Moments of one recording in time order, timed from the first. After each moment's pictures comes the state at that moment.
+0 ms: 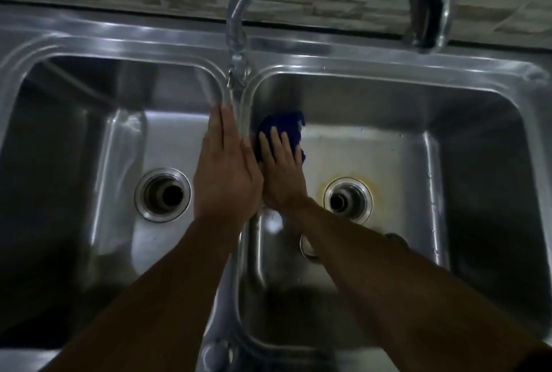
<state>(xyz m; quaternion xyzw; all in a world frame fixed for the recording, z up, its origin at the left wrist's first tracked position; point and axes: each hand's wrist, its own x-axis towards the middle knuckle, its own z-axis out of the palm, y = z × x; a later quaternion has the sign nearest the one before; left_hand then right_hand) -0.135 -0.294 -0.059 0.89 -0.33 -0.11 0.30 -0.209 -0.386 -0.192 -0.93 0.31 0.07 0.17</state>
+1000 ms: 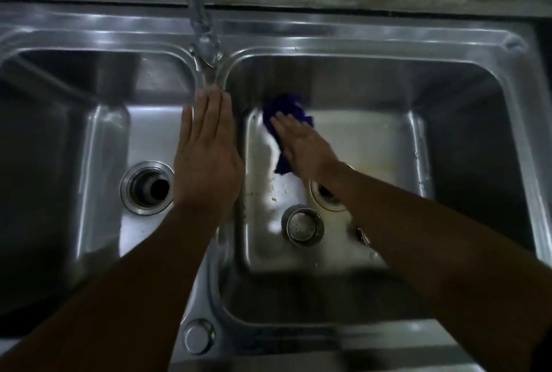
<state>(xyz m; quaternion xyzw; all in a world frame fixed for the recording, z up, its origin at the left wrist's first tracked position) -0.139 -0.293 -0.056 0.87 -0.47 -0.01 0.12 -0.257 -0.477 -0.185 -0.97 0.19 0.09 0.14</state>
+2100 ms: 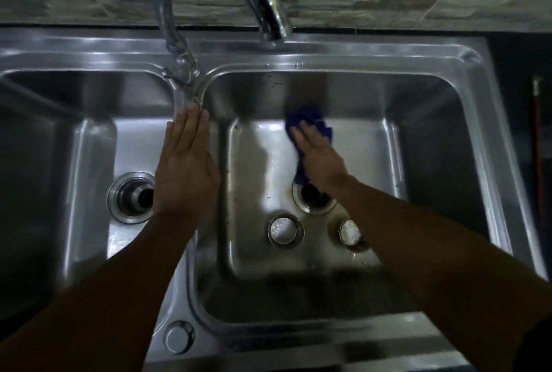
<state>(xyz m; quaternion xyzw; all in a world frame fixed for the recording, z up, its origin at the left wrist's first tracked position) -0.140 -0.296 -0.054 0.86 -0.46 -0.01 0.20 -0.317 -0.508 -0.185 -0.91 0.32 0.05 0.24</state>
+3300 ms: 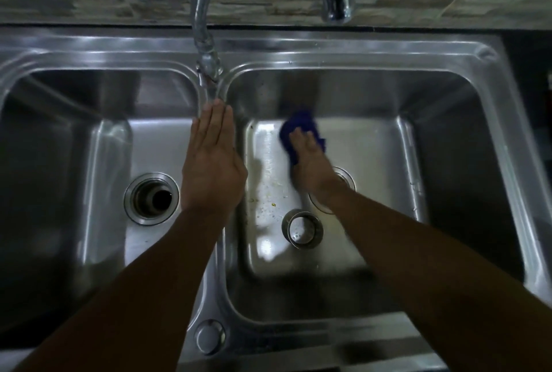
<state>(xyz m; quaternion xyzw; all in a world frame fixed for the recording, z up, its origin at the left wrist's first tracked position) -0.140 -0.292 -0.055 0.86 -0.46 -0.04 0.20 -0.276 -0.451 -0.175 -0.90 0.36 0.08 0.22</state>
